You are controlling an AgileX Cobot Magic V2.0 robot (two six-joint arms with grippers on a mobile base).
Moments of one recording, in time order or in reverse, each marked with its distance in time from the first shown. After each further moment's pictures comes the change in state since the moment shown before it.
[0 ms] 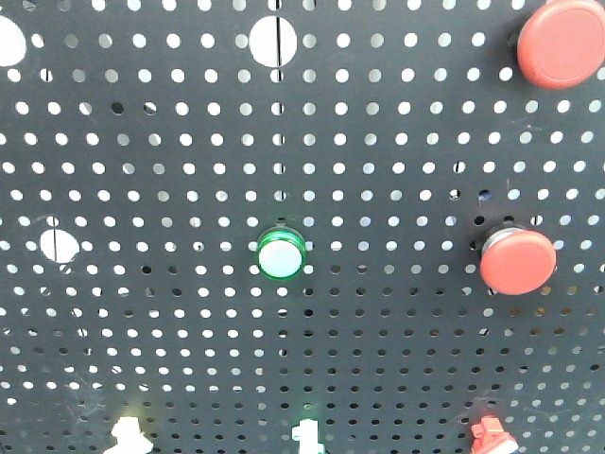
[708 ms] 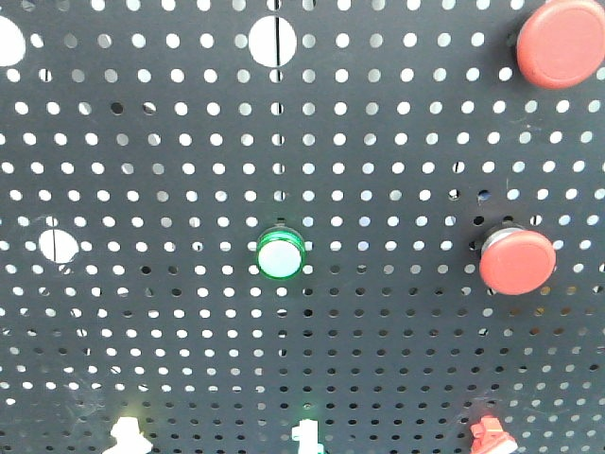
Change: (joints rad) left arm 0.000 0.000 0.000 0.000 0.000 0.000; right arm -0.003 -0.015 0.260 -0.540 -0.274 0.373
